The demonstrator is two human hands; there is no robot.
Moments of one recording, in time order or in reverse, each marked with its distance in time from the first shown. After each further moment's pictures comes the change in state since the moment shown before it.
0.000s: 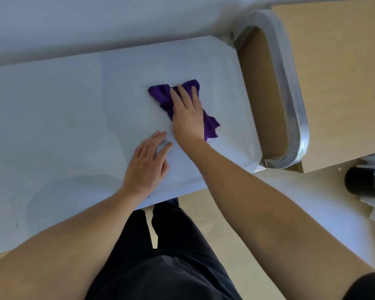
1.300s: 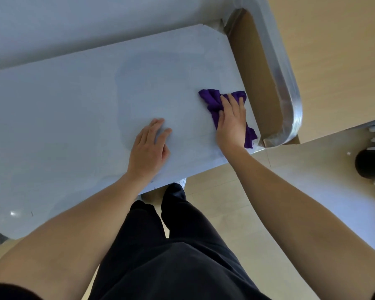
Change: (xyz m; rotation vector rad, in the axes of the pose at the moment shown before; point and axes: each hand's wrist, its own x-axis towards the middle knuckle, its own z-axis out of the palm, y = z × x) left_hand -0.009 -0.001 0.008 0.007 0.067 0.033; right_hand -0.078 0.094 -0.037 0.024 0.128 0.245
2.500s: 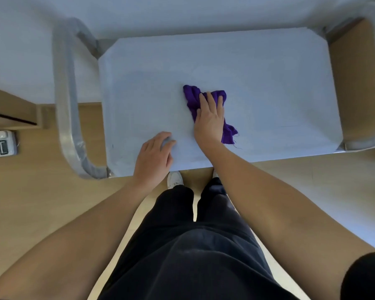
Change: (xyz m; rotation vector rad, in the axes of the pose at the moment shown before) left_hand -0.200 -0.141 -0.120 0.042 -0.086 -0.252; right_hand -0.124 -0.285 0.114 -0.024 -0.225 -0.152
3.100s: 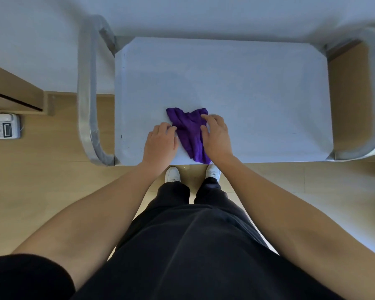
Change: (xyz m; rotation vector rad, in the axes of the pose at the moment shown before) left_hand 0.024 0.009 -0.010 0.019 0.049 -0.201; right_hand -0.049 0.007 -0.042 0.249 -0.169 -0.082
